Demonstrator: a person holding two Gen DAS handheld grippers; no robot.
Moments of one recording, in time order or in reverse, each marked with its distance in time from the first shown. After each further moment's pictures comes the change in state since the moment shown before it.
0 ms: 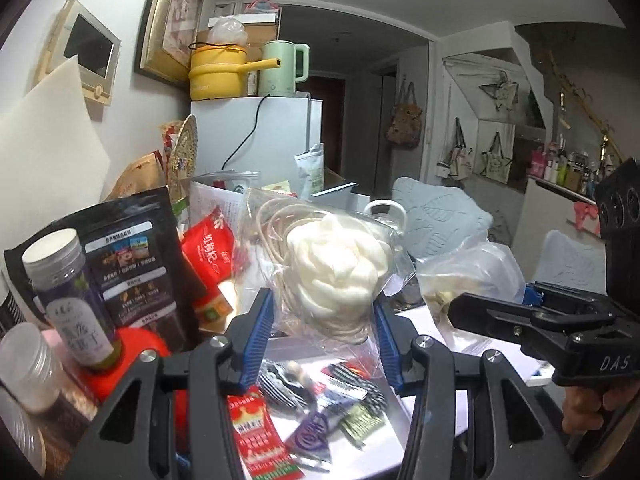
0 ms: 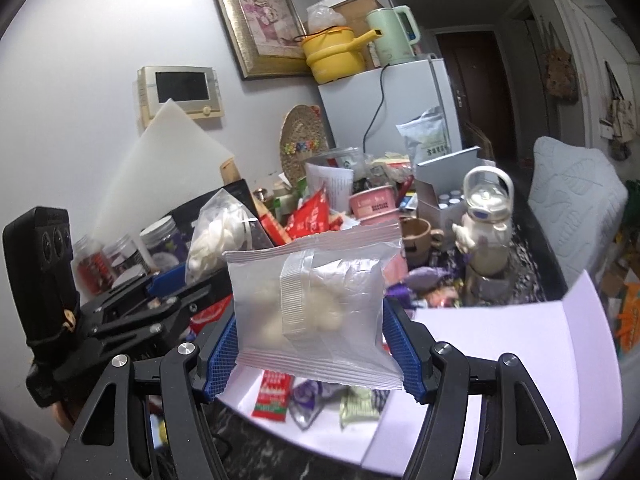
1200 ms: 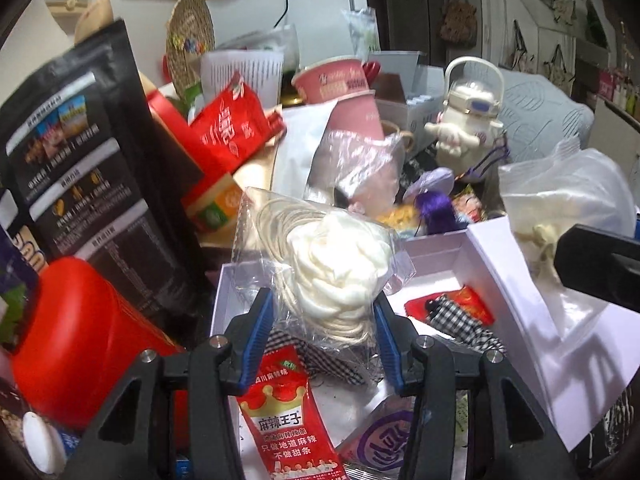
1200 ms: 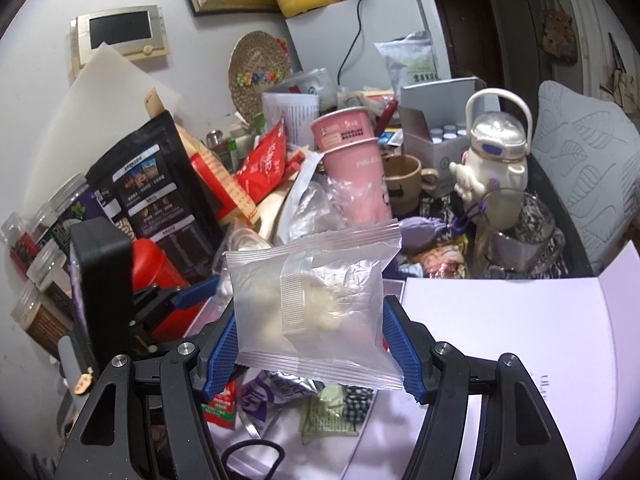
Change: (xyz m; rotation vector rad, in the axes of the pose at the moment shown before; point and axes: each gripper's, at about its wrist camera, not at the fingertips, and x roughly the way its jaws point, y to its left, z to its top) left arm 0.148 0.026 -0.069 0.034 0.370 0.216; right arm 0.105 -0.040 -0.018 0.038 0.209 -0.080
